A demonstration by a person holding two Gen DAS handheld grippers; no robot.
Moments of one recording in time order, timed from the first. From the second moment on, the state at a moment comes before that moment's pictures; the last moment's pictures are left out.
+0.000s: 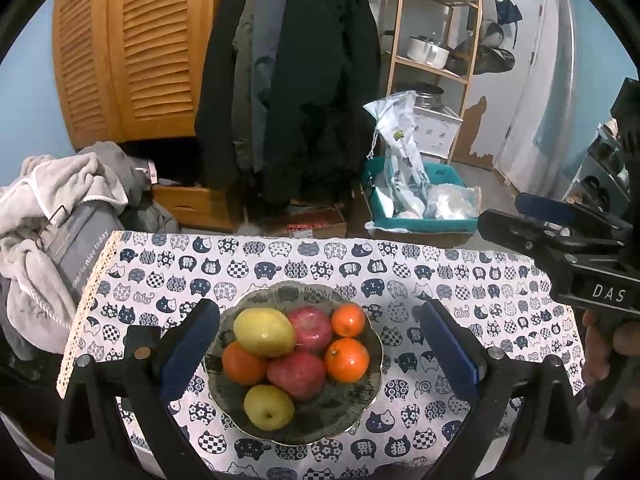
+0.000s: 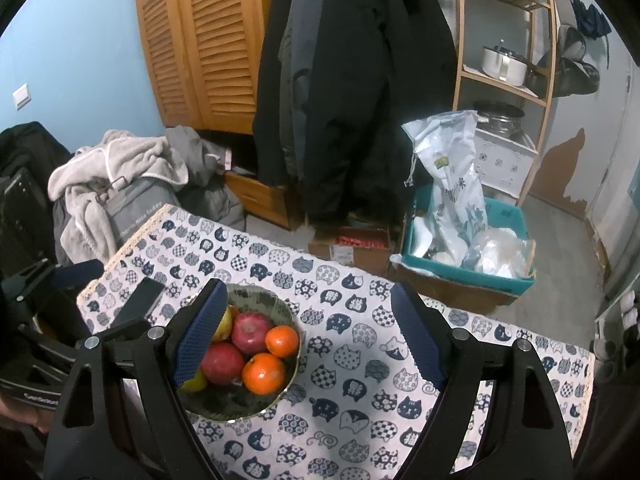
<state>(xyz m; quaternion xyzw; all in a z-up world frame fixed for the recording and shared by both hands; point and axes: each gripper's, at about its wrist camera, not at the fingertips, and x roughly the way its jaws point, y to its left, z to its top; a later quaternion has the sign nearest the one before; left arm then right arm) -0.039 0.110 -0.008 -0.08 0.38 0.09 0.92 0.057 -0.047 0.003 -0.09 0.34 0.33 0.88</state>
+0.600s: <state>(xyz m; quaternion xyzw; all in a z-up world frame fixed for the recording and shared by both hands) -0.042 0.103 -0.003 -0.07 0.37 0.09 0.92 0.055 -0.048 0.002 -0.09 0.34 0.33 0.88</state>
